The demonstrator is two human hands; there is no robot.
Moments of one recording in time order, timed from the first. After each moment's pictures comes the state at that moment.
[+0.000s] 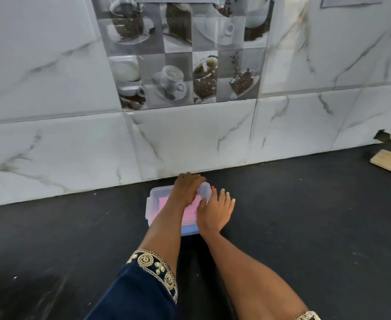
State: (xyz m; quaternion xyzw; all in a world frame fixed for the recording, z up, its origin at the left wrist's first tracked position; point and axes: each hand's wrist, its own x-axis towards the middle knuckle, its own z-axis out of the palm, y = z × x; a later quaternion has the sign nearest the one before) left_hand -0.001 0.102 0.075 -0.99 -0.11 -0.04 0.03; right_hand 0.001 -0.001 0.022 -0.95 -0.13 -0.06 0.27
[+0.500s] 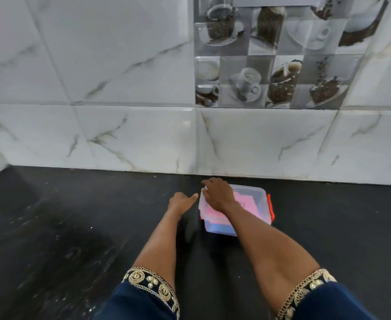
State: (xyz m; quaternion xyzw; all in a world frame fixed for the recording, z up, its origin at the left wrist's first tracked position) left_hand -0.143 0.172 0.047 -0.70 -0.55 -0.07 -0.45; right_hand -0.022 0.100 0.063 -0.81 -0.57 -0.01 0.10
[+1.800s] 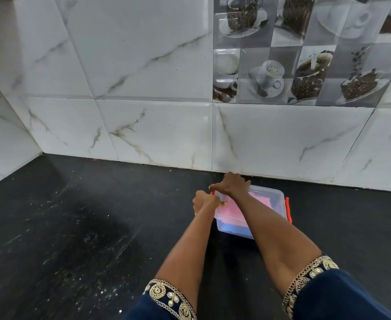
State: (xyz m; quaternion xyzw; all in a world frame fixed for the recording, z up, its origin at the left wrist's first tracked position) left_hand -0.105 0.118 0.071 -0.55 -0.65 -0.17 -0.50; right_hand -0.005 0.131 0.066 -0.90 -0.39 0.13 0.14
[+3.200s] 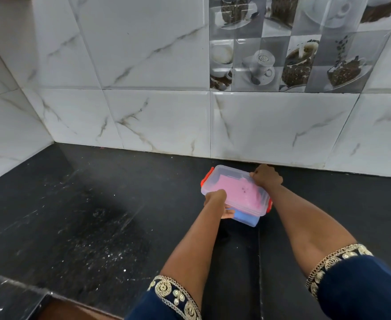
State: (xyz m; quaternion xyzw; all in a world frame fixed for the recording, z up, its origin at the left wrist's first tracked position) left_hand -0.111 0.038 0.077 -0.38 -0.61 -0.15 -0.68; right_hand 0.043 0.022 0.082 -0.92 -0.31 0.15 0.19
